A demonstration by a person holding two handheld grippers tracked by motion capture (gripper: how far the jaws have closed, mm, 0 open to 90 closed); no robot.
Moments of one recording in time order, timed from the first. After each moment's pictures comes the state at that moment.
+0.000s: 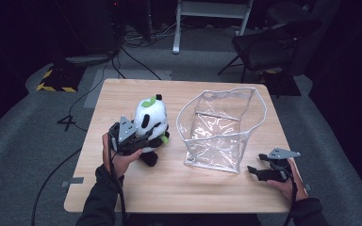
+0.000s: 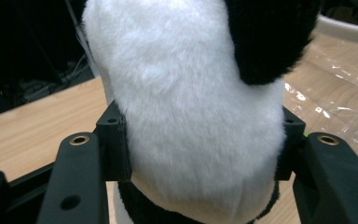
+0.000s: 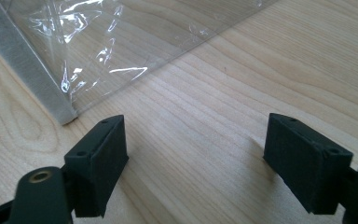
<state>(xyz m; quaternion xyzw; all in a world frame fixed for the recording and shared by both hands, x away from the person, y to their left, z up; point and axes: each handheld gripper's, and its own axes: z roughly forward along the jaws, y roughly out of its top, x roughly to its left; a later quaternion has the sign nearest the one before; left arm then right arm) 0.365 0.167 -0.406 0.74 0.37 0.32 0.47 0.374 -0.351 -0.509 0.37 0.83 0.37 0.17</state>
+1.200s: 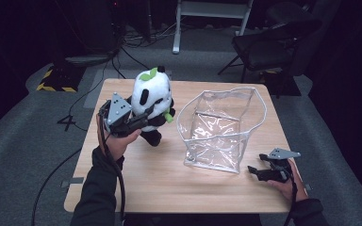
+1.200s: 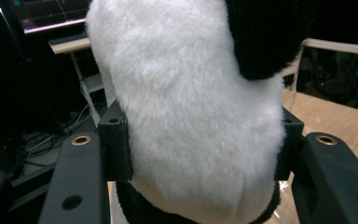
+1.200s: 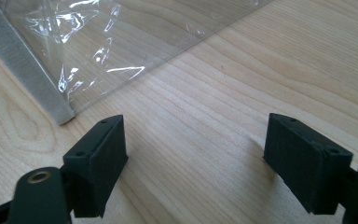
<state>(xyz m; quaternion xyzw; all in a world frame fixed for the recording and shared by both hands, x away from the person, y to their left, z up) 0.374 0.169 -0.322 0.69 0.33 0.34 0.54 0.373 -0.351 -0.509 0.37 0.83 0.37 0.18</state>
